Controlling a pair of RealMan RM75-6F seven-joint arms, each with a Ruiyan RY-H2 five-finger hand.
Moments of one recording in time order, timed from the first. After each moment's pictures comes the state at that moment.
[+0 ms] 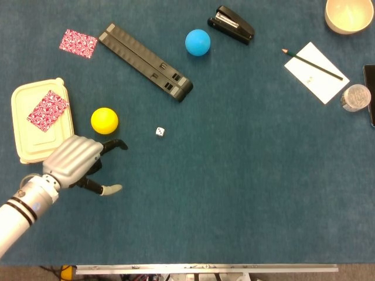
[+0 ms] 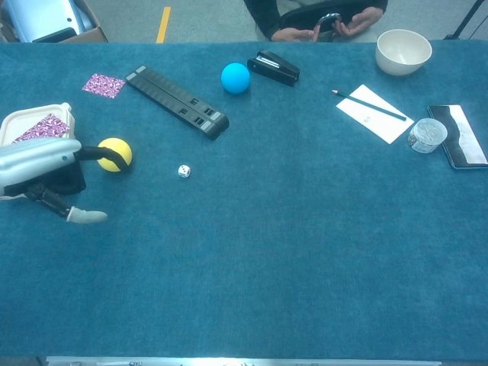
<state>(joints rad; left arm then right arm) -0.50 -1.07 0.02 -1.90 1.45 0.81 0.00 -0.03 -1.19 0.08 -1.69 -1.46 1.55 0.09</state>
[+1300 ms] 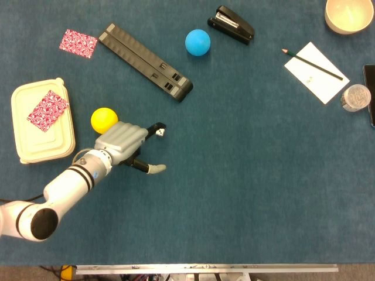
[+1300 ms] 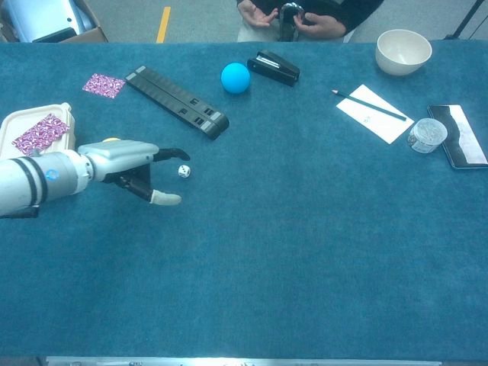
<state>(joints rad) -0.84 -1.34 0.00 -1.77 0.86 0.67 0.33 -0.03 -1.19 0.08 -1.65 -1.43 1.53 0.13</state>
